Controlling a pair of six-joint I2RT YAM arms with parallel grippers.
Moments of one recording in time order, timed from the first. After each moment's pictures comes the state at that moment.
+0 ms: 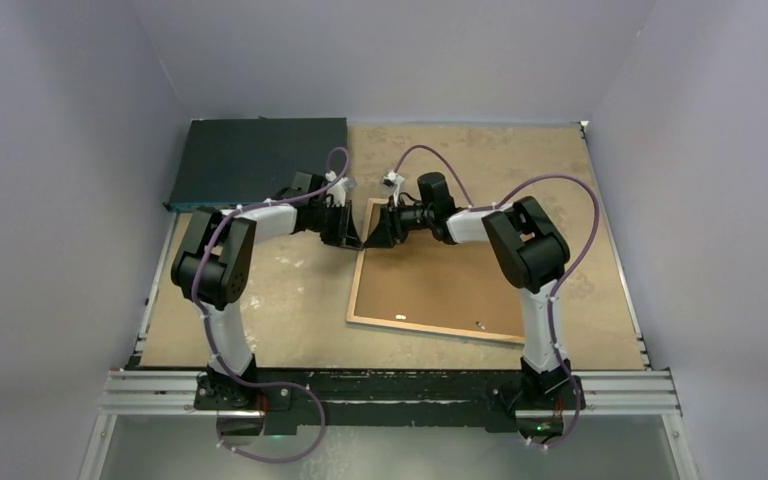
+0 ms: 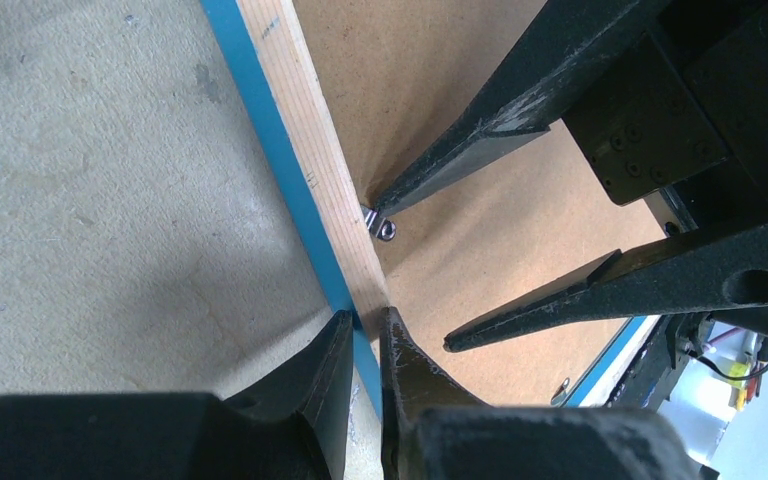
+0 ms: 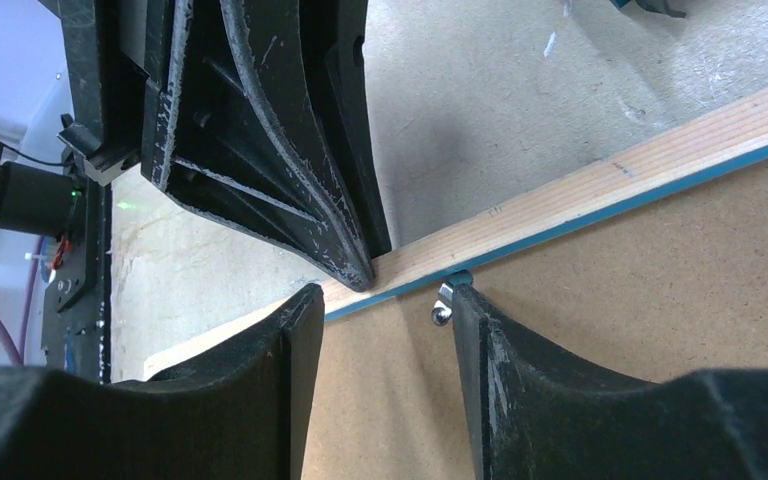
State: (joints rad) left arm -0.31 1.91 1.11 -0.18 0.66 -0.24; right arm 0.50 2.14 1.20 0.38 -0.94 0.22
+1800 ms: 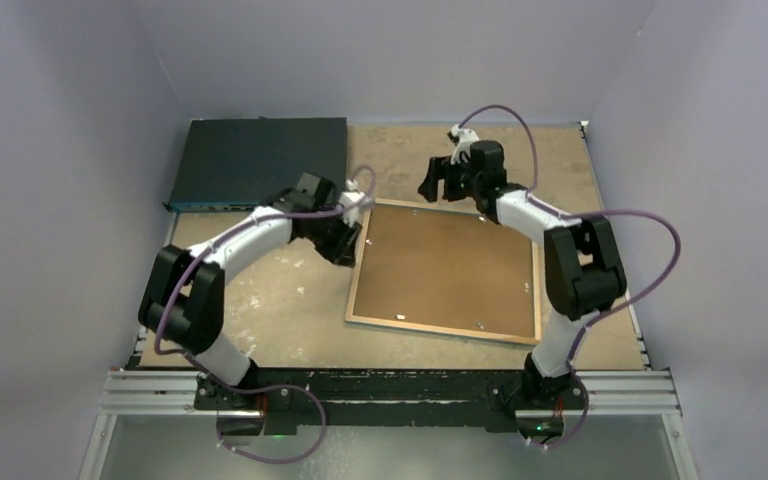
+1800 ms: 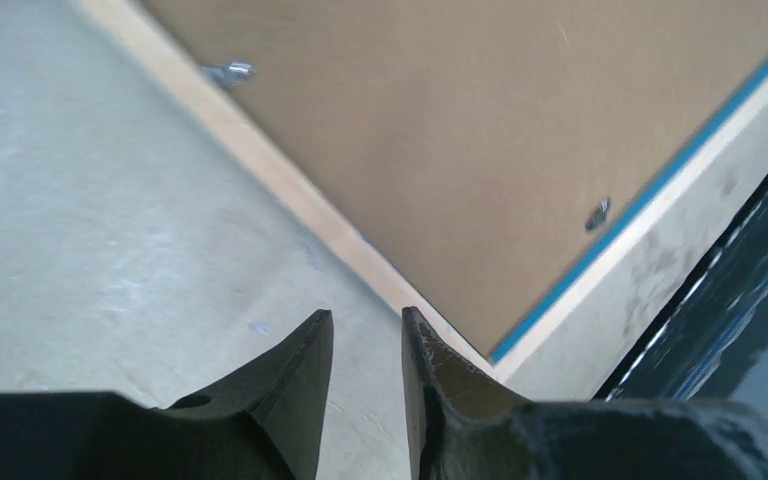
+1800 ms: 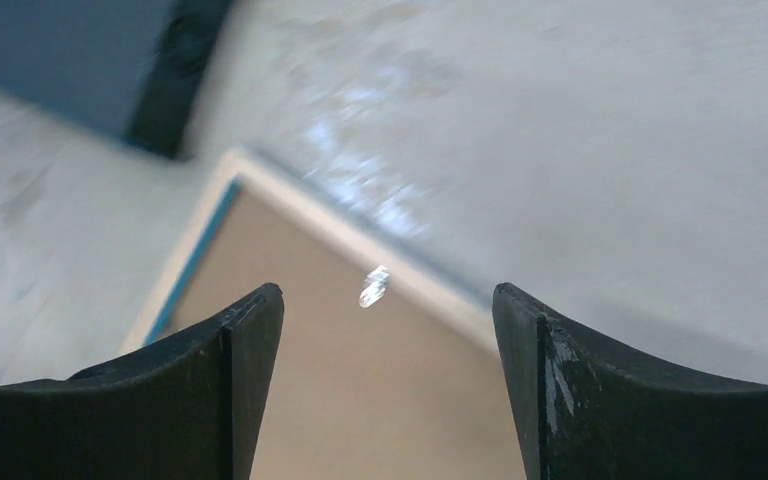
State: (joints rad) left arm -0.39 1.65 1.13 -0.57 0.51 0.16; right arm 0.32 1.75 1.12 0.10 -0.35 0.21
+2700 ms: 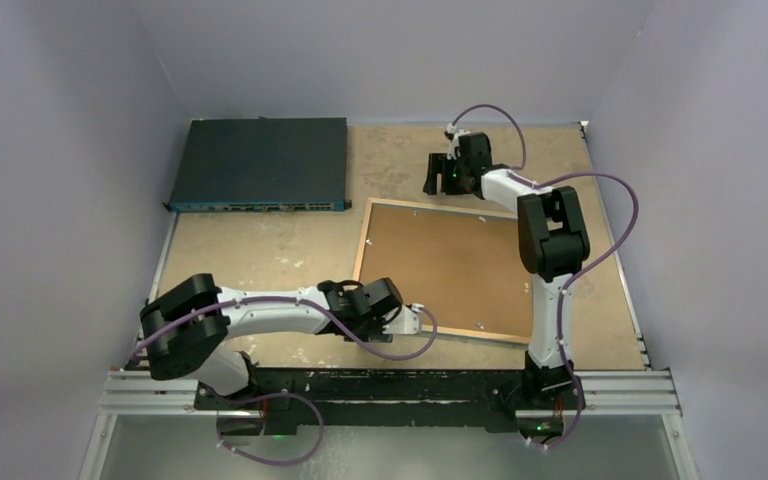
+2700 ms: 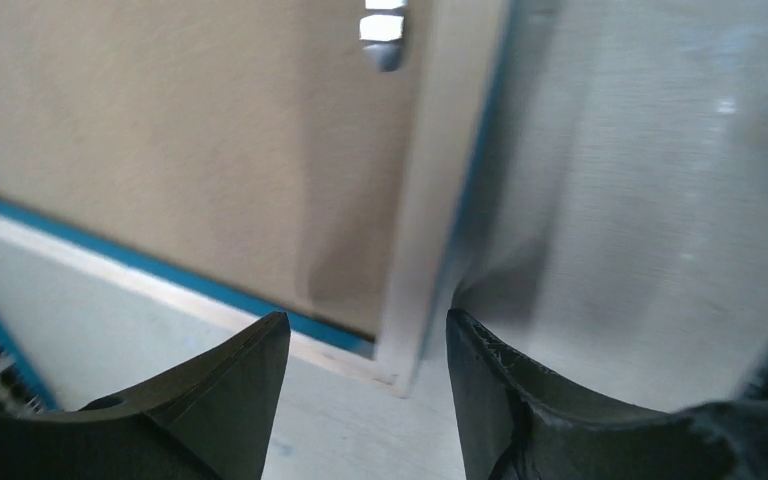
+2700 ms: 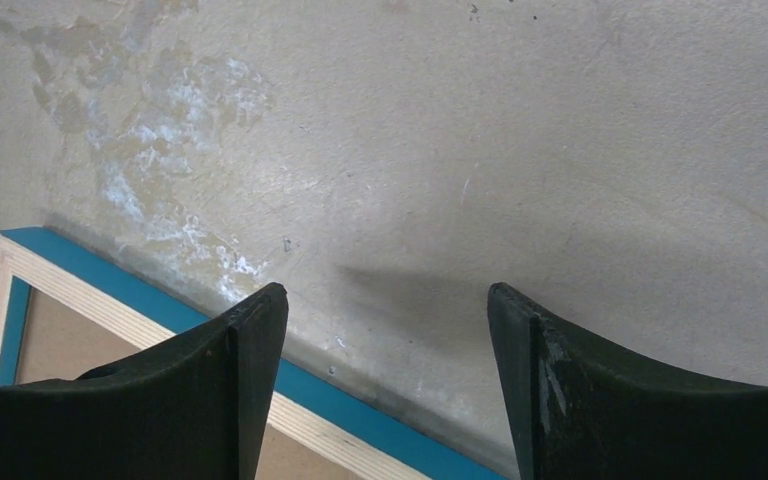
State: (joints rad) left arm -1.14 1.50 0.81 -0.47 -0.16 0.49; right arm 0.25 2.16 1.52 -0.13 -0.21 0.21
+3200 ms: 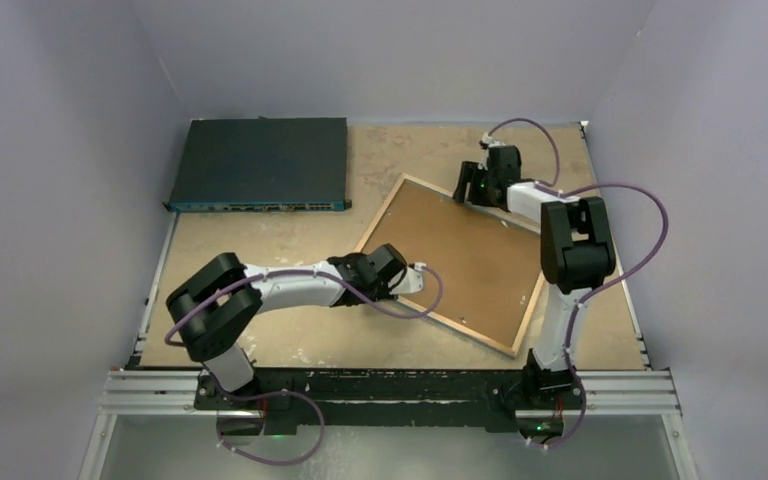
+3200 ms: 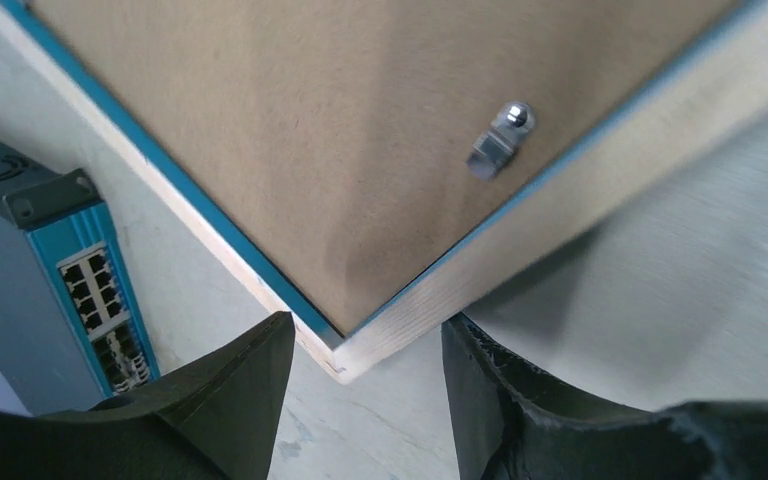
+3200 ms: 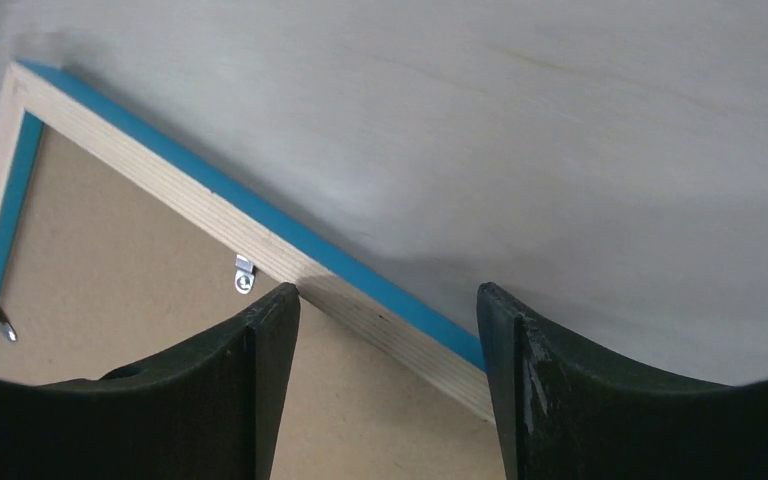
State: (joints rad) left arm -1.00 1.64 0.89 -0.30 -0.37 0.57; right arm 0.16 2.04 1.33 -0.07 -0.19 0.26
